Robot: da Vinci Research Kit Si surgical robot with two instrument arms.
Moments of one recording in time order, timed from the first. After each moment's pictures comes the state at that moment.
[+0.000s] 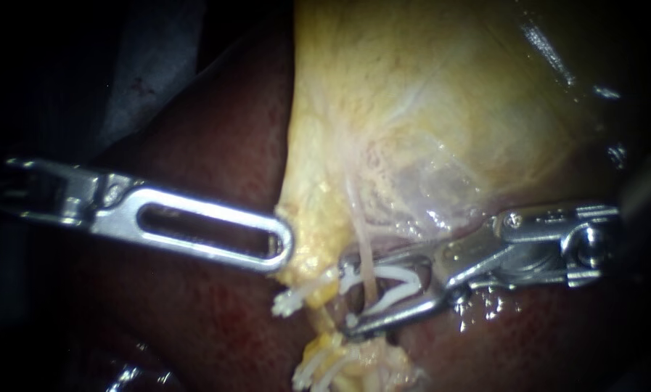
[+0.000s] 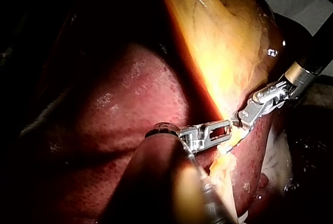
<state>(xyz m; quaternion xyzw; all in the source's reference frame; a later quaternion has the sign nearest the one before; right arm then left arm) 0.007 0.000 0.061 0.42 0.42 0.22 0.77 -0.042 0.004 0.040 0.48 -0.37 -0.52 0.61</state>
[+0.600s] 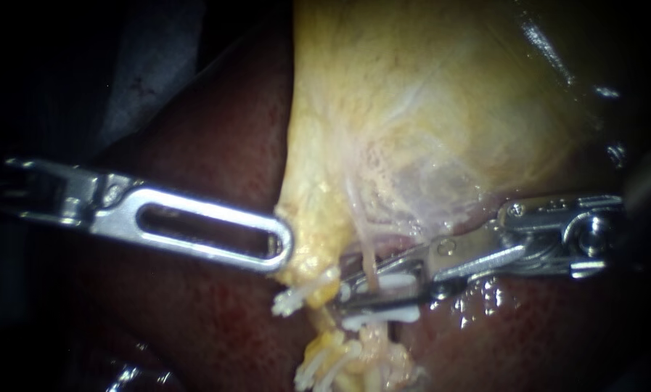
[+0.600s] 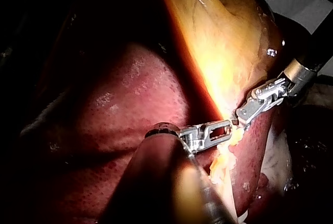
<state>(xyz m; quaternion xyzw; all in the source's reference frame) 0.007 0.001 0.062 0.42 0.42 0.23 0.77 -0.042 0.004 0.040 0.48 -0.37 -0.52 0.61</state>
